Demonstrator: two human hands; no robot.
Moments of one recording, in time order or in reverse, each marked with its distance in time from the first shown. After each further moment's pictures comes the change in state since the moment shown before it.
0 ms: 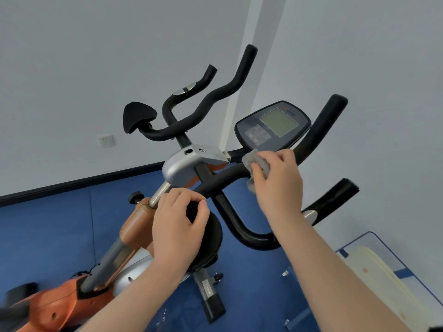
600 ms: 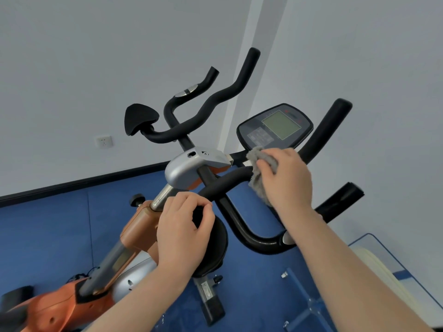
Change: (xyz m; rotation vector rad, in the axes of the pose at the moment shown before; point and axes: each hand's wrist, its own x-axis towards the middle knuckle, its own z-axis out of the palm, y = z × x) left_hand 0.001 -0.004 0.001 -0.012 -0.021 0.020; right_hand 0.016 0.000 -0.001 -0.046 0.003 0.003
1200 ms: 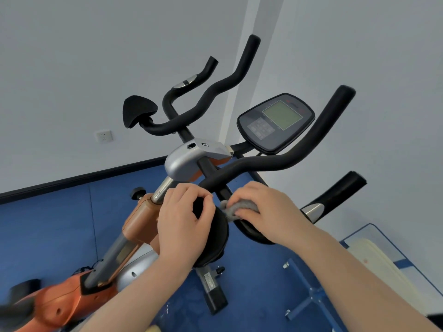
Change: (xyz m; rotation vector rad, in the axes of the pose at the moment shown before) left_hand 0.000 -0.001 0.001 0.013 0.016 0.031; right_hand -0.051 -0.001 -0.014 0.046 -0.688 -0.266
